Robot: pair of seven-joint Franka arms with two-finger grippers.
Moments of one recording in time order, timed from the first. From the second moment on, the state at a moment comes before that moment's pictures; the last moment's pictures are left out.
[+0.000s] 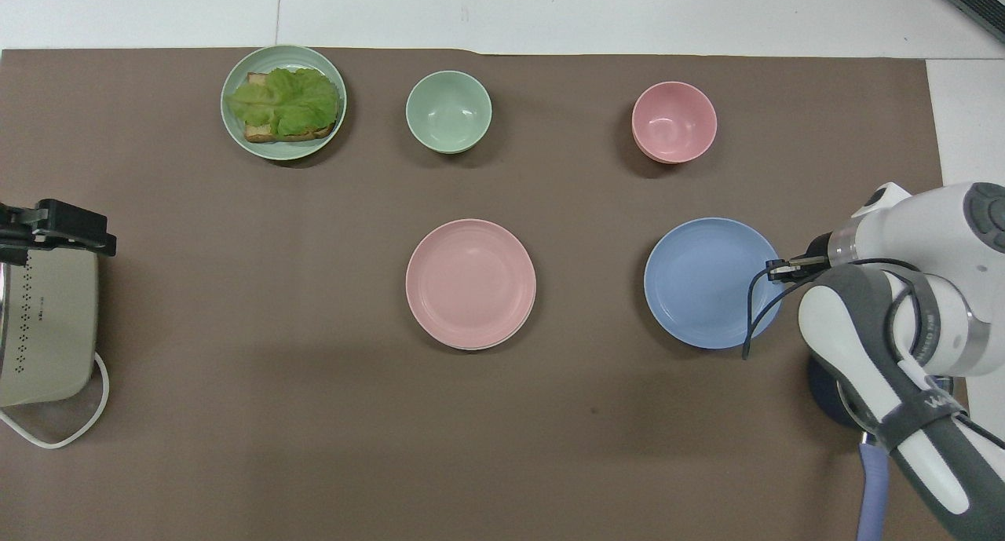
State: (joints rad) left arm -0.16 0.00 0.16 -1.61 -0.05 1.55 -0.03; right arm -0.03 0.08 -0.02 -2.12 0.07 2.19 -0.15
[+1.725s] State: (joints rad) left arm -0.16 0.00 0.16 -1.61 -0.05 1.55 -0.03; right arm 0.39 0.26 0.11 -1.84 0.21 2.23 0.55
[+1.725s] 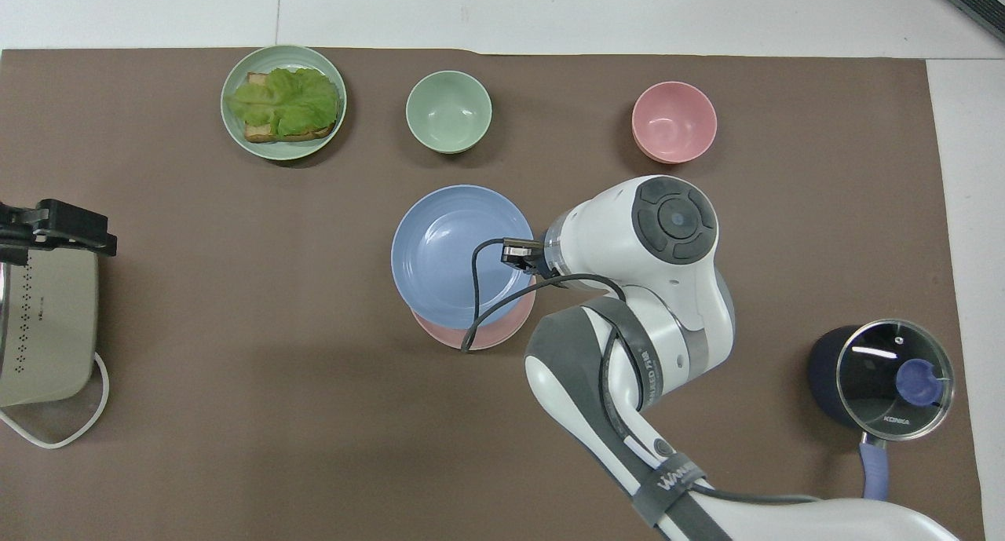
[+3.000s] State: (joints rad) left arm -0.16 0.00 0.16 -1.61 -0.05 1.55 -0.03; right arm 0.42 0.34 0.11 -1.89 0.21 2.29 0.49
